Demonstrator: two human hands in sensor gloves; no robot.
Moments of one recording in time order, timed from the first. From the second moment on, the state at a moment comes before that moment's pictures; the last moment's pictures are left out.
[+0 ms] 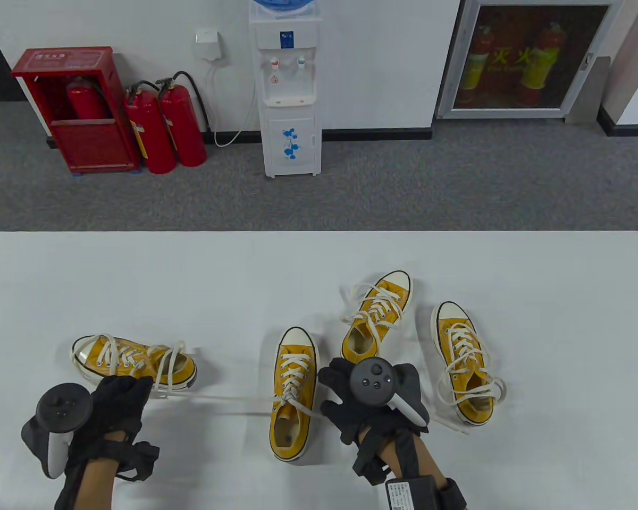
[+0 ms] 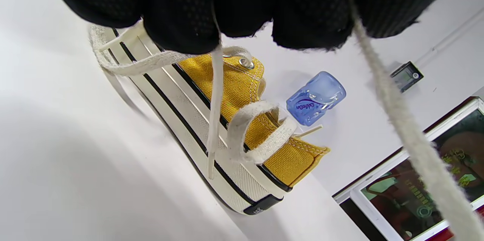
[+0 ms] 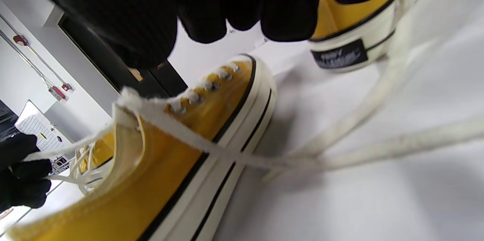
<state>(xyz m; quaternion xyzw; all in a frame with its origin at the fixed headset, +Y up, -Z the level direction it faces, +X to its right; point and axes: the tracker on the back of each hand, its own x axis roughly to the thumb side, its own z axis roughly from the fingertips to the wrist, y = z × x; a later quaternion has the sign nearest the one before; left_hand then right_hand) -0.381 -0.741 -0.271 0.05 0.15 0.40 0.90 0.065 -0.727 -0.305 0.15 0.09 0.94 0.29</state>
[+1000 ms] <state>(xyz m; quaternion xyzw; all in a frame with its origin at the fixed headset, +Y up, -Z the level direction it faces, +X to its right) -0.381 -0.741 -0.271 0.04 0.15 0.39 0.91 0.042 -0.775 -0.295 0.12 0.09 0.97 0.21</state>
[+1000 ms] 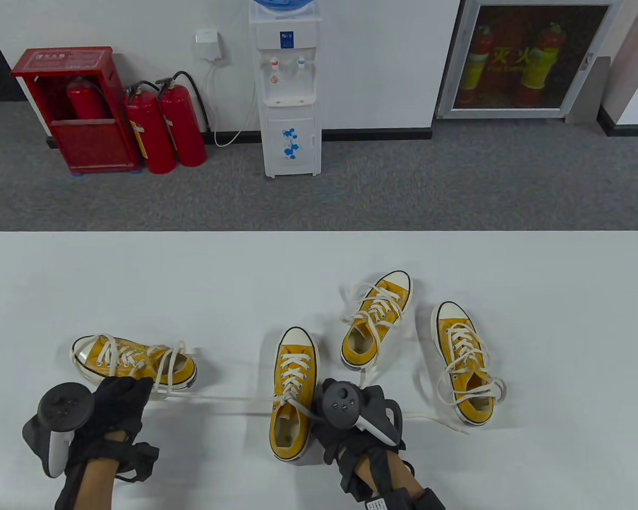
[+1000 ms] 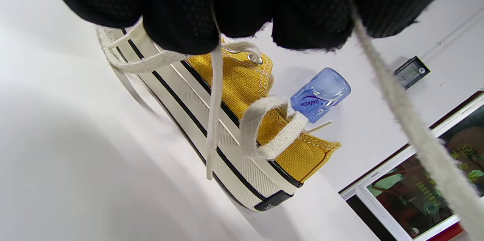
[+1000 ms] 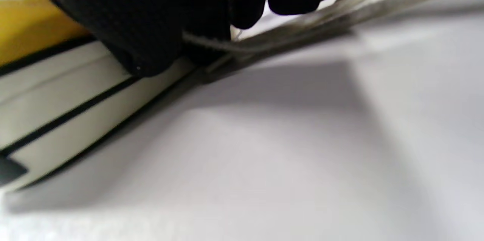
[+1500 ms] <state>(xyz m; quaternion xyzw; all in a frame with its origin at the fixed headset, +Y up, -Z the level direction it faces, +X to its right) -0.381 -0.742 -0.271 0.04 0.15 0.39 0.91 0.075 -0.758 -0.302 0.10 0.10 0.91 0.40</state>
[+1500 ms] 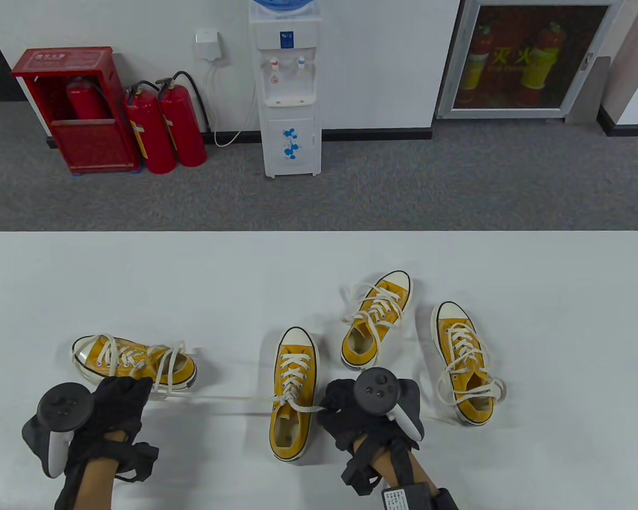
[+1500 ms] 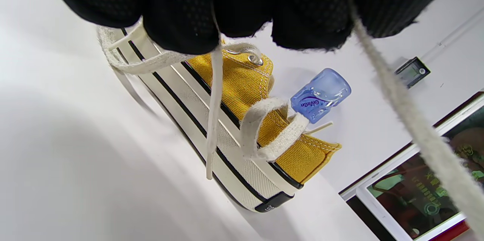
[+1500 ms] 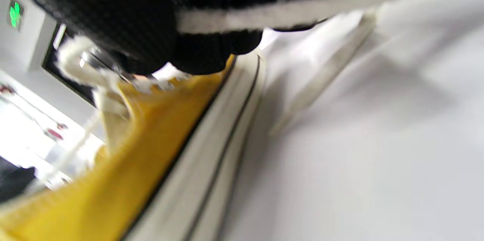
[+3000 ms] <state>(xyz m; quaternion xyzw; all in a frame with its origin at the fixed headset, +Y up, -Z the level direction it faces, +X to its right) -0.295 -0.669 -0.273 0.02 -0.05 0.61 0.79 0.038 -0.744 -0.305 0.15 0.11 0.76 0.62</state>
